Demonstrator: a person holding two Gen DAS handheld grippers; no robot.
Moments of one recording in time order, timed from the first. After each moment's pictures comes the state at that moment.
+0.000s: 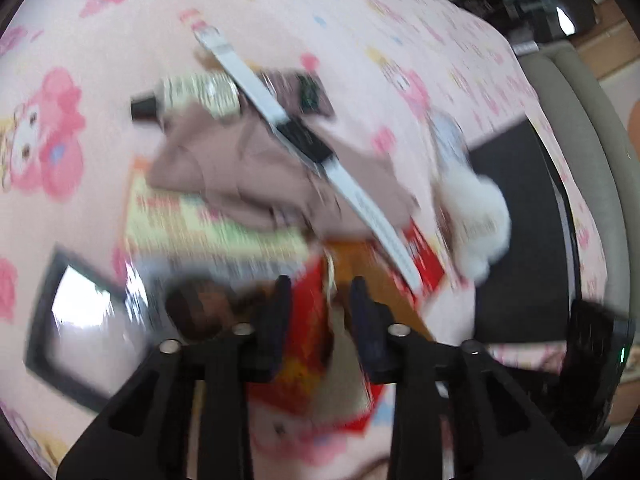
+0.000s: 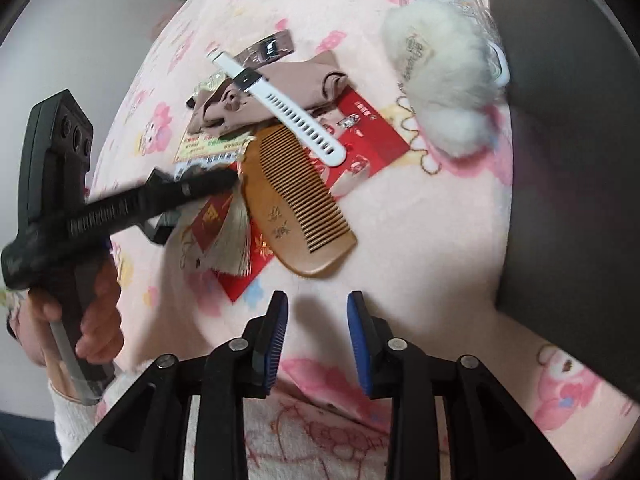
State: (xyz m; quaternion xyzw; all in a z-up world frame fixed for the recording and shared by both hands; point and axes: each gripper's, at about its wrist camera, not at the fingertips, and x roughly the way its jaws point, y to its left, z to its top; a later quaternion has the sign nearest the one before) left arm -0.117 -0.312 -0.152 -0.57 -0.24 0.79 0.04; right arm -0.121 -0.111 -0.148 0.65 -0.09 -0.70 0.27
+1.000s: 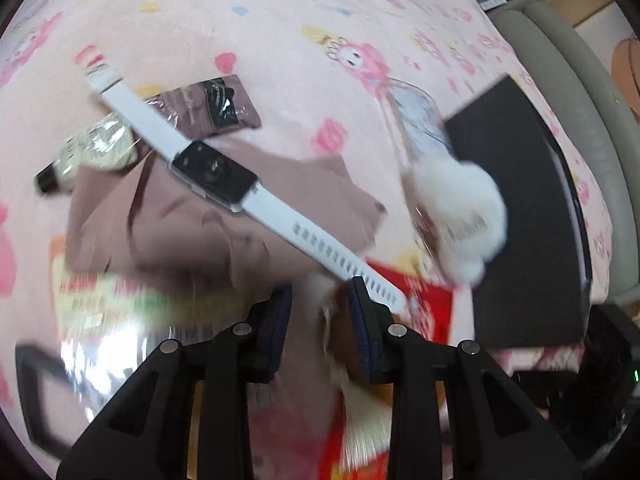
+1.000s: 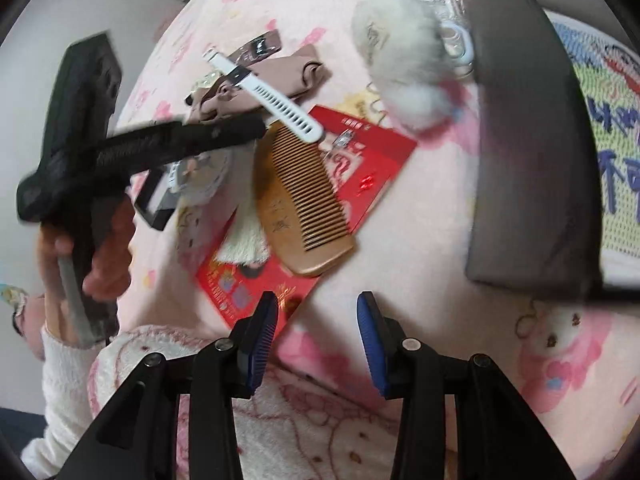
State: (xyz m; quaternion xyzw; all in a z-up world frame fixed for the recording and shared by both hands) left arm -0.155 -0.266 -0.166 -0.59 -0.18 0.78 0.11; right arm -0.111 -0.080 -0.144 0.65 -0.09 -0.70 0.27
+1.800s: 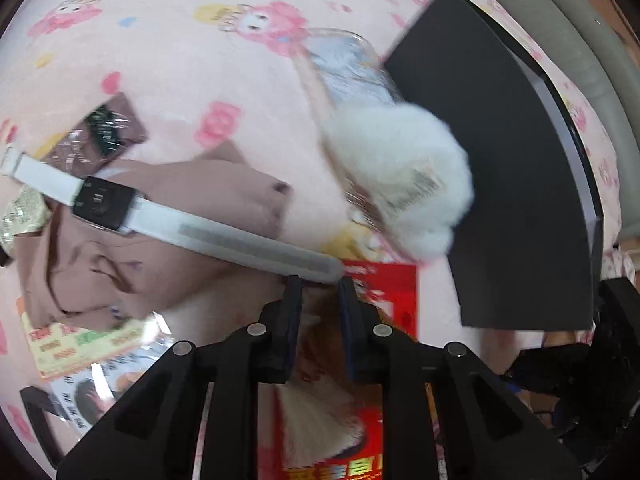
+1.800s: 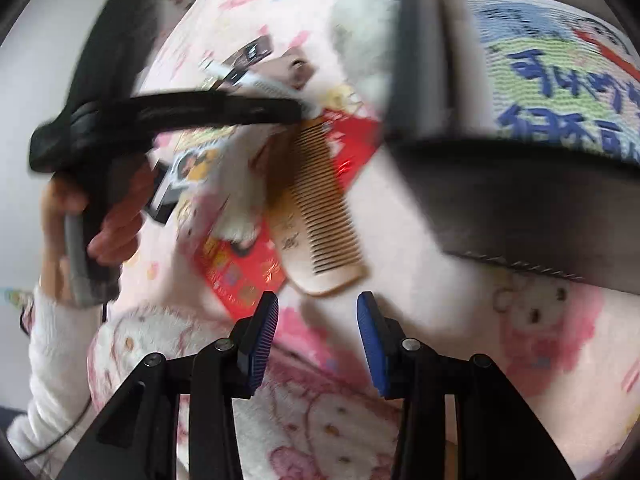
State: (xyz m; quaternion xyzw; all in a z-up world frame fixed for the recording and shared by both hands) left arm -0.158 -0.190 -0.156 -0.63 -0.07 0.75 0.18; right arm -0.089 -0.053 -0.149 0.65 -0.11 -0.70 0.28
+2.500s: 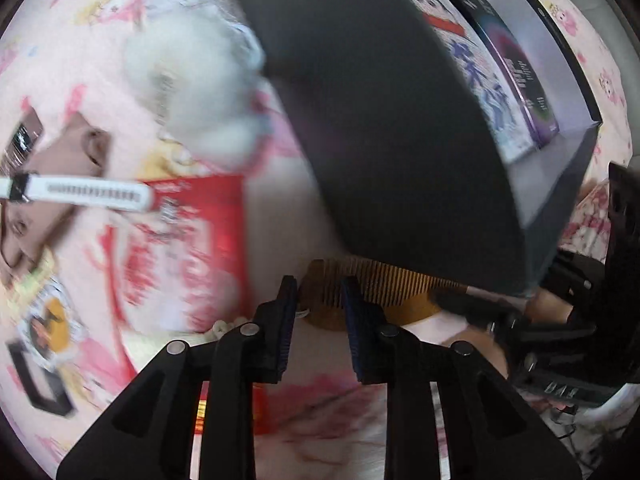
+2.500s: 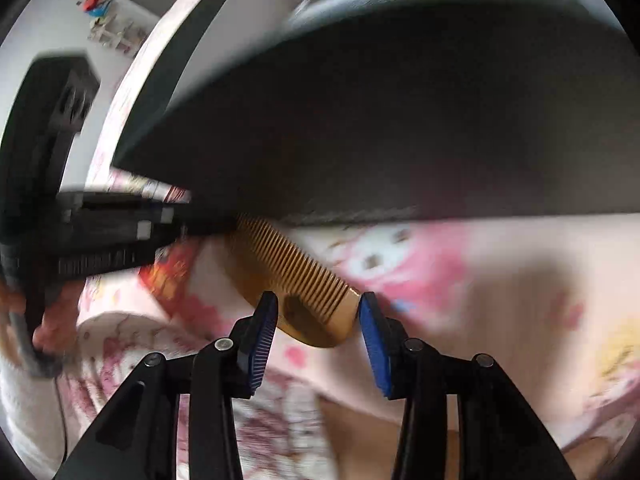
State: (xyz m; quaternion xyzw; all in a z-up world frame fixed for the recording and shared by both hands) left arm -0.109 -0.078 -0.145 -0.71 0.02 0.67 0.19; right arm -0.079 0.028 -0.150 0.63 -0.16 -0.74 0.17
